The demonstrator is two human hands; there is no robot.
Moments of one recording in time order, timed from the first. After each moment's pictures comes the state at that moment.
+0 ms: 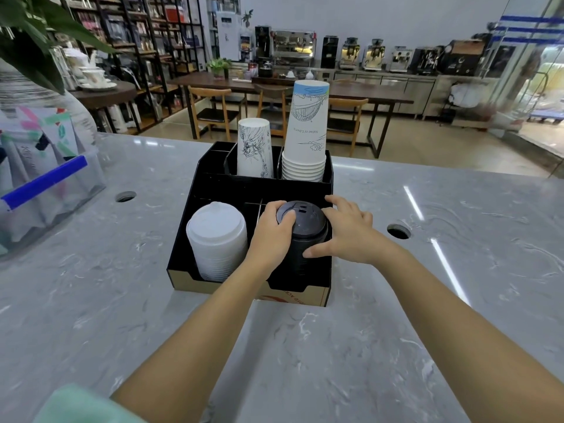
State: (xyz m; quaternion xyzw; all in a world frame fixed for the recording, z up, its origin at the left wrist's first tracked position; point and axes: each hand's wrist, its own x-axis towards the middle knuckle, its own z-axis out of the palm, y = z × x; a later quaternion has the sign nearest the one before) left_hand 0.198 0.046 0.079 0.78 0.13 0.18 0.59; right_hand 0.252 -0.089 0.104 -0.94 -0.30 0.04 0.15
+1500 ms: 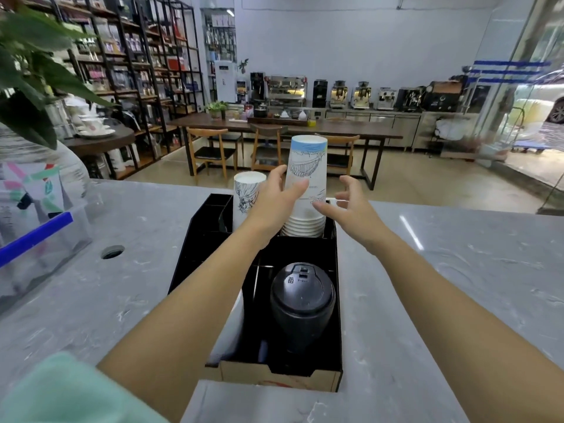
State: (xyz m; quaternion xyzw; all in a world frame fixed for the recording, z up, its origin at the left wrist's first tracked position) left_hand 0.288 0.079 0.179 0.76 0.03 0.18 0.62; right_hand 0.354 -0.063 0.154 -0.81 -0.21 0.00 0.54
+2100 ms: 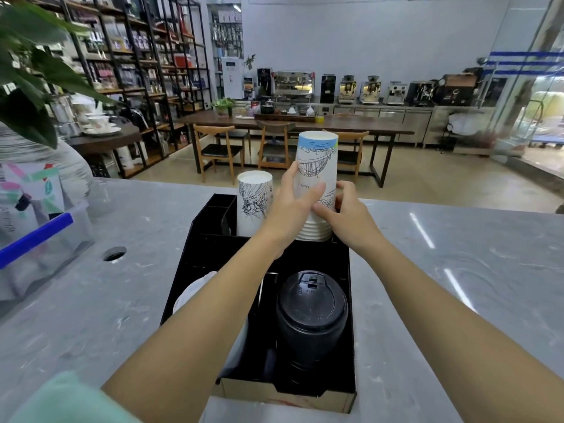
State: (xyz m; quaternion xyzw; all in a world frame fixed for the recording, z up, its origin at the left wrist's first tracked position) left_hand 0.302 0.076 0.161 0.74 0.03 0.17 0.65; right_hand 0.364 -0.033 0.139 -0.83 -0.21 -0.05 0.51
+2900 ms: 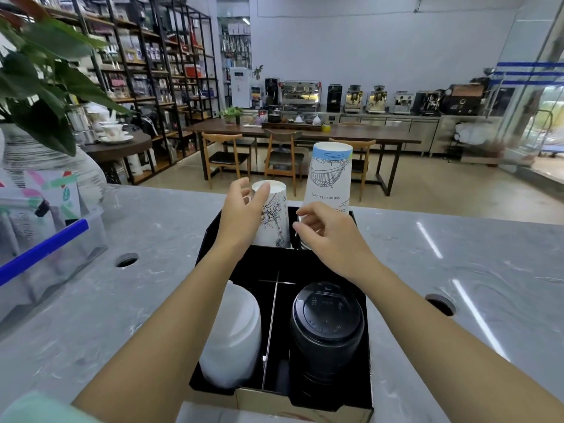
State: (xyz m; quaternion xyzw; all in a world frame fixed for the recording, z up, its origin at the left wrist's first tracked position) left_hand 0.293 0.150 0.156 0.75 0.14 0.29 0.58; right_hand 0.315 -0.005 0.149 -0.81 -0.36 -0.11 0.46
